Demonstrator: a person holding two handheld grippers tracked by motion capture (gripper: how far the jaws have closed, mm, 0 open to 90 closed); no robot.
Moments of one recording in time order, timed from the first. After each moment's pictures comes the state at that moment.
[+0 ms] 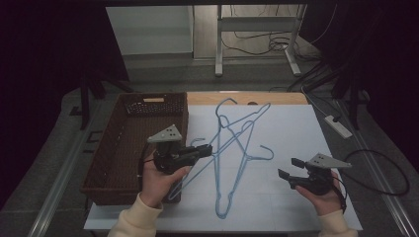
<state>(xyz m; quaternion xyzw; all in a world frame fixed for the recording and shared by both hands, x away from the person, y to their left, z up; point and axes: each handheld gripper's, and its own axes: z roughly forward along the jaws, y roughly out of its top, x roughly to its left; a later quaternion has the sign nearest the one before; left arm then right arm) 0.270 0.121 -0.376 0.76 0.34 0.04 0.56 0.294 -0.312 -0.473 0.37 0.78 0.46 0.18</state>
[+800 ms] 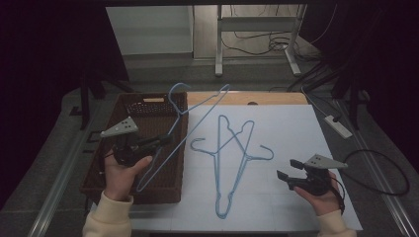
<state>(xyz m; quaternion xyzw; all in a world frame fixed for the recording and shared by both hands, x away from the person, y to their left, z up) 0.271 0.205 -0.371 0.73 0.39 0.10 0.56 0.295 -0.309 -0.479 0.38 0.79 0.45 0.18</state>
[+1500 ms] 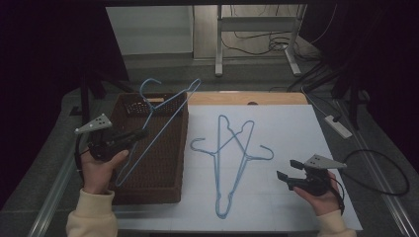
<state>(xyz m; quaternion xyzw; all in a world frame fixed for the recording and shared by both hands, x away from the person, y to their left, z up) 0.280 0.262 -0.382 0.71 0.42 0.13 0.55 0.296 -0.309 -0.480 0.38 0.79 0.45 0.18</state>
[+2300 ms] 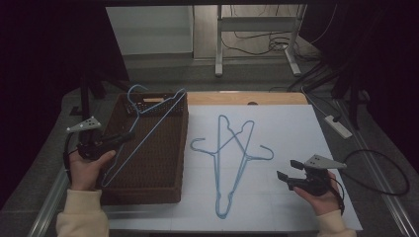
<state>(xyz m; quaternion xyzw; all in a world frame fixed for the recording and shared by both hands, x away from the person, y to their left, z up) 0.294 0.302 -0.410 0.73 0.45 0.12 0.50 0.296 -0.309 -0.481 0.38 0.79 0.44 0.18</state>
